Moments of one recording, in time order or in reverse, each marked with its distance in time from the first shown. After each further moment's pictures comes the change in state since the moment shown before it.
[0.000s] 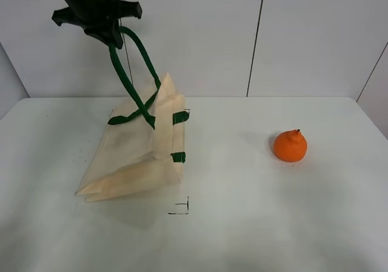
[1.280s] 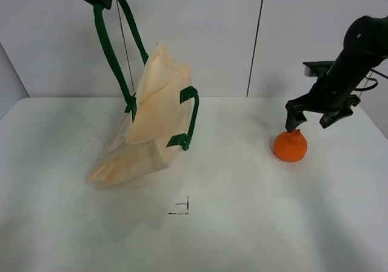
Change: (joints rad) left arm -0.023 -0.141 0.000 -0.012 0.000 0.011; right arm 0.066 1.964 -0.977 0.029 -0.051 -0.050
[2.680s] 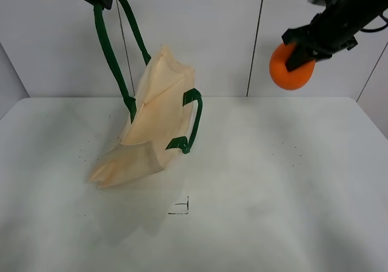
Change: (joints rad) left arm 0.000 0.000 0.000 0.000 0.000 0.015; right arm 0.028 -0.116 -0.316 0.261 0.170 -0.100
